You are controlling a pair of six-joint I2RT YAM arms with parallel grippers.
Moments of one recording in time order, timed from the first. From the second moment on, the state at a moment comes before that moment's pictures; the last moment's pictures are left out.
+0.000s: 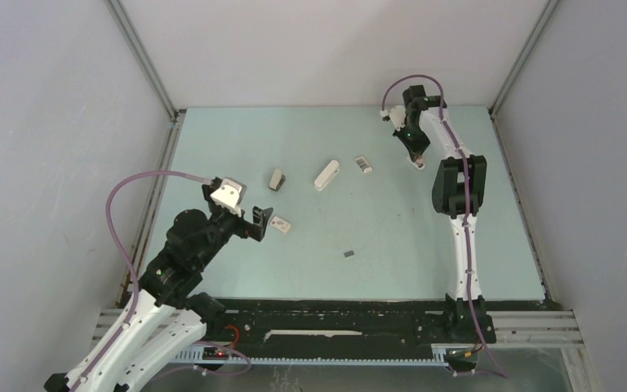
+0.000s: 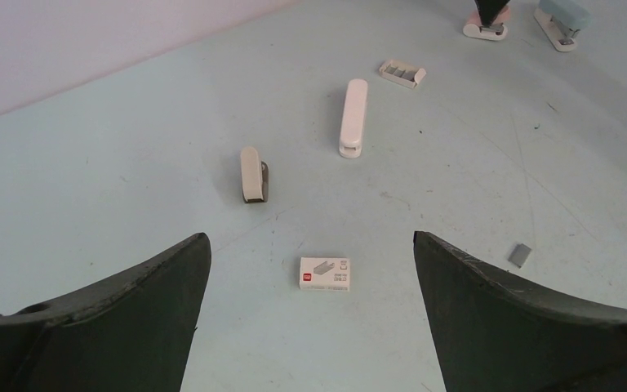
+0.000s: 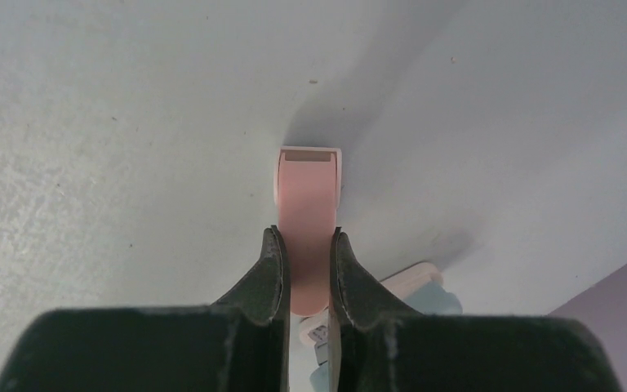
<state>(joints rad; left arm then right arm) -0.58 0.53 0.67 -0.32 -0.10 0.05 0.12 2.50 2.37 -1.14 0.08 -0.59</state>
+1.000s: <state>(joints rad) -0.54 0.49 0.67 -0.31 -0.07 0.05 -0.10 1.82 1.63 -0.68 -0.33 -0.27</state>
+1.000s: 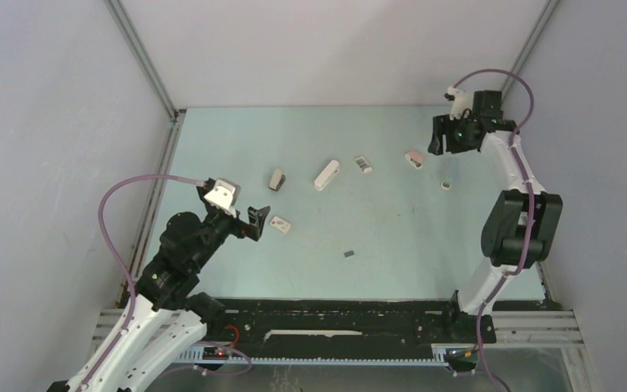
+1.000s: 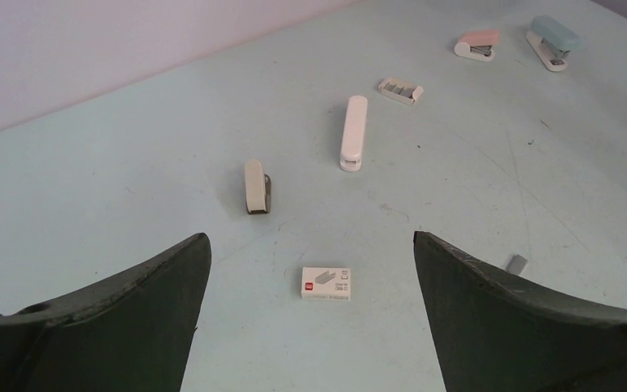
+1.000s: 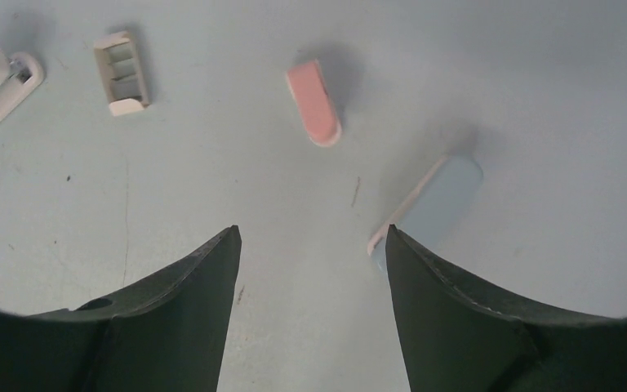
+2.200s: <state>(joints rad) -0.53 0.49 0.67 -0.30 -0.05 0.05 -0.18 1.99 1.45 -0.44 0.02 0.27</state>
